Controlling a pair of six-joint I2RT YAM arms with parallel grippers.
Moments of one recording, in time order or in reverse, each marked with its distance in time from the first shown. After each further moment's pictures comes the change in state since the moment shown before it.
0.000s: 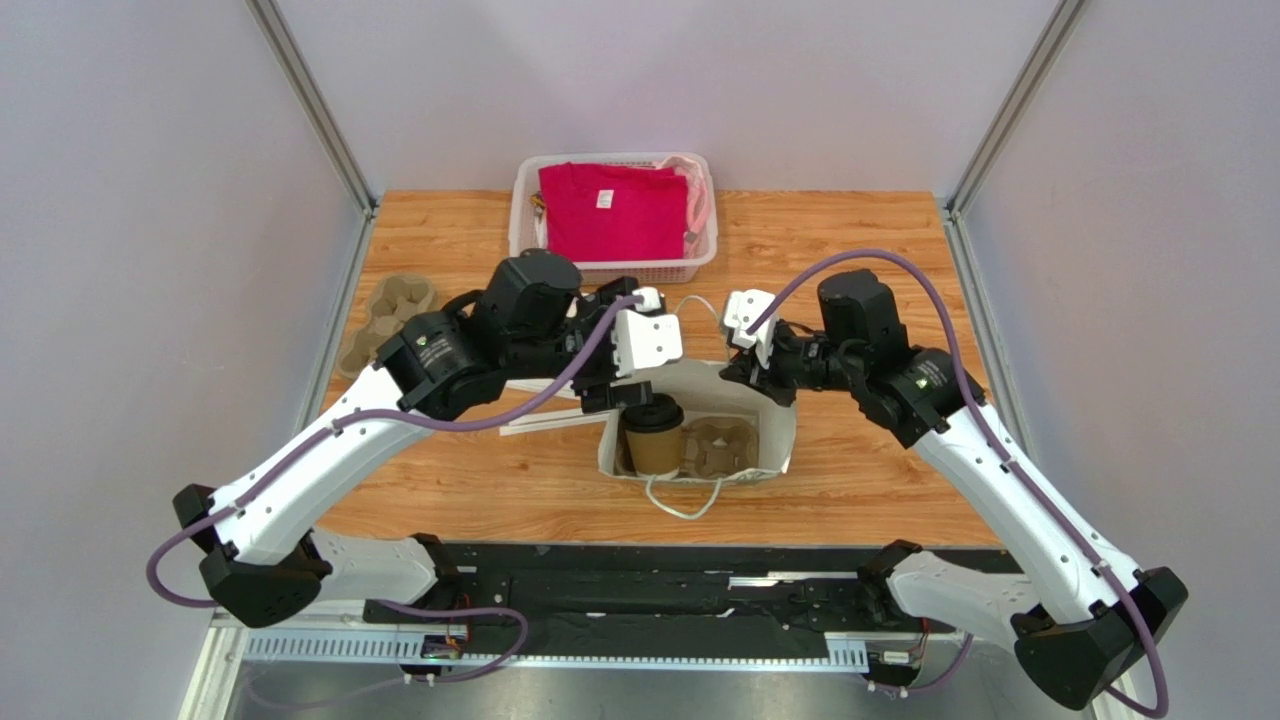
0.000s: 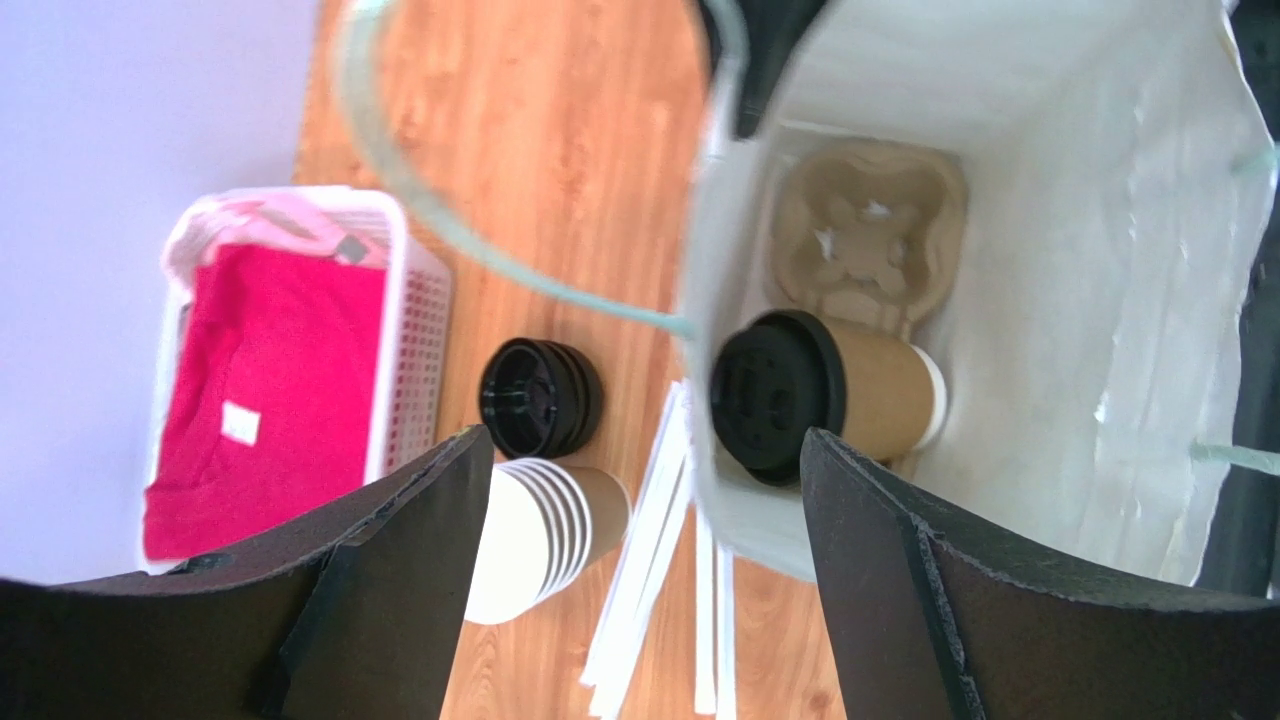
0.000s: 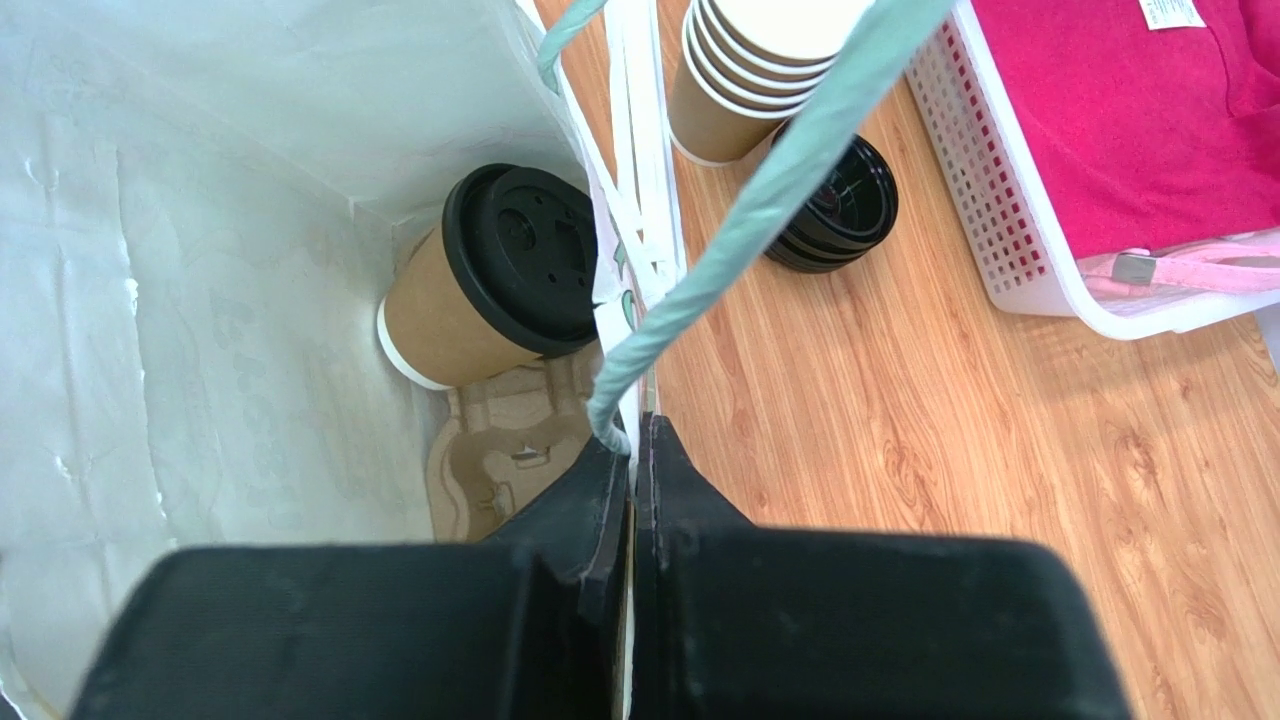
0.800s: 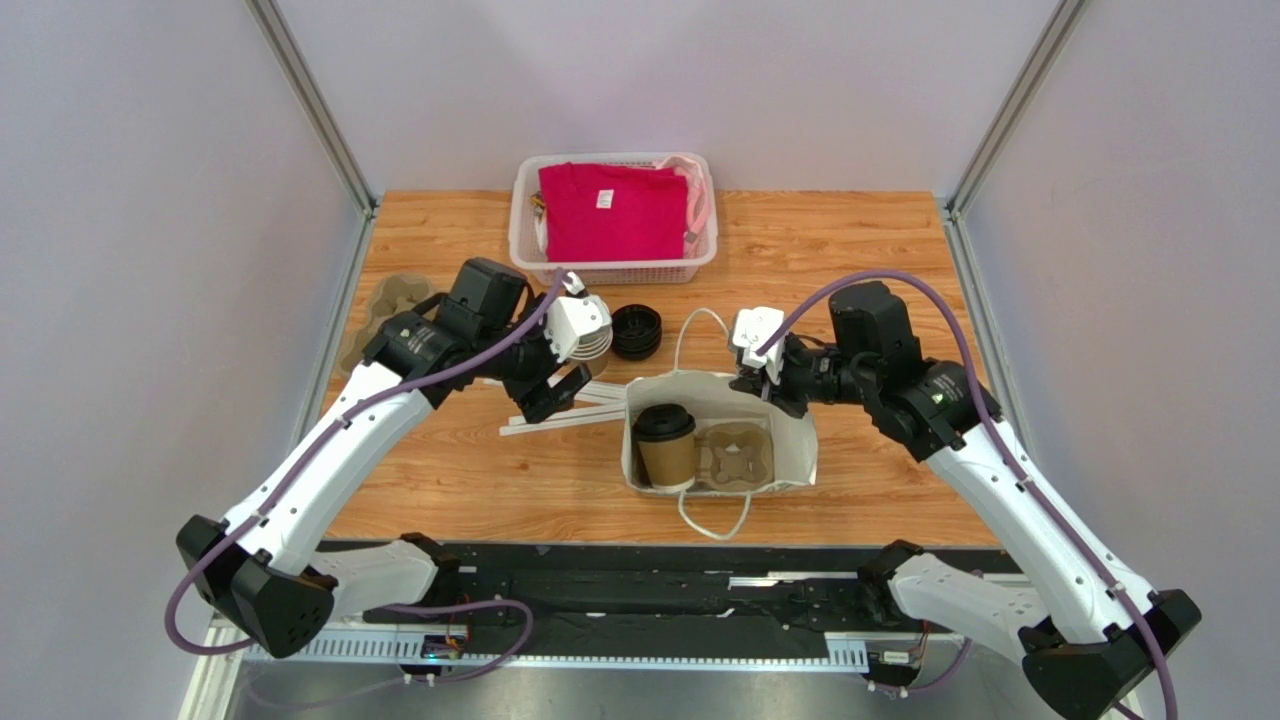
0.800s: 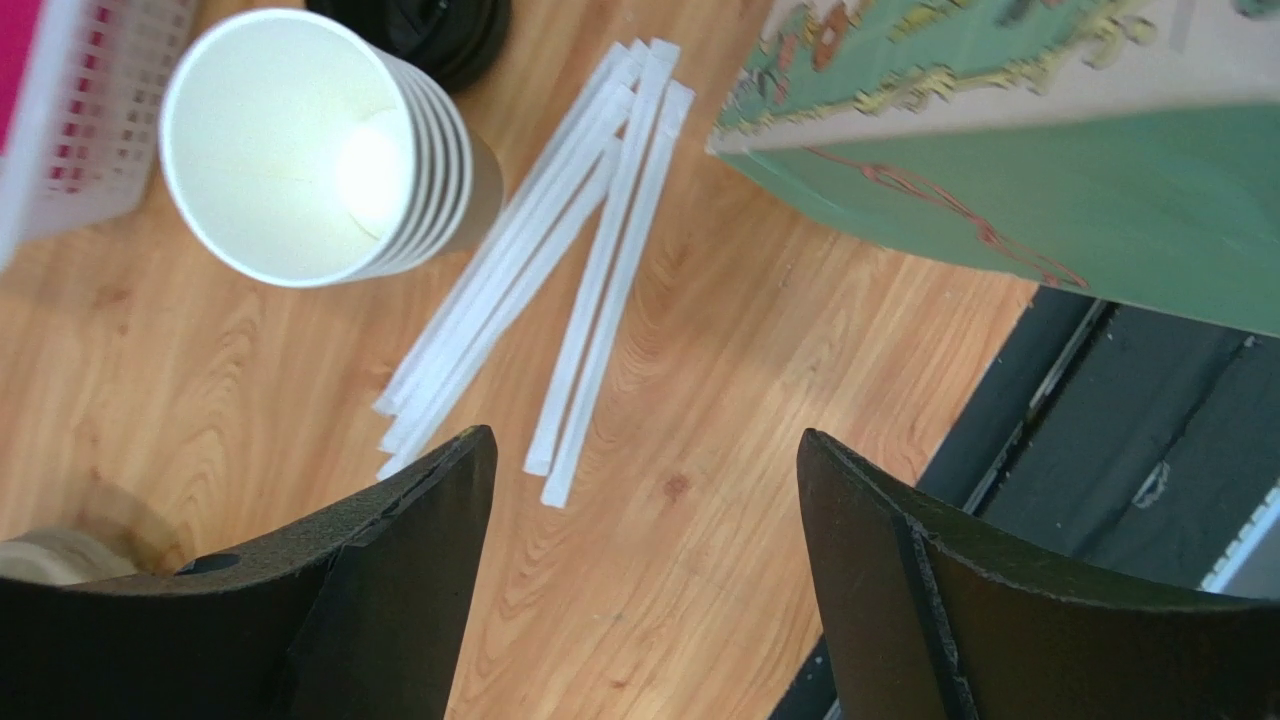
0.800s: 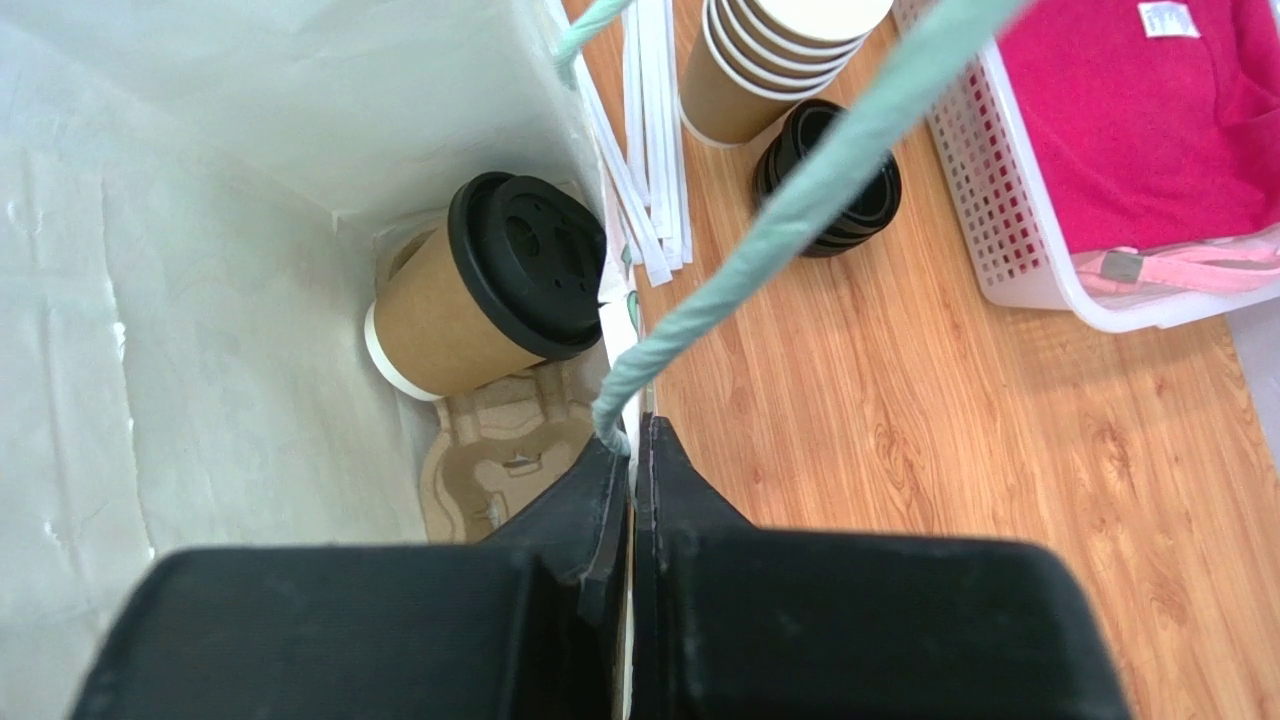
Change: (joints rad) left arm 0.359 -0.082 -0.263 -0.098 0.073 -0.139; right arm 0.001 -0.072 -0.022 -0.061 -0.001 -0.066
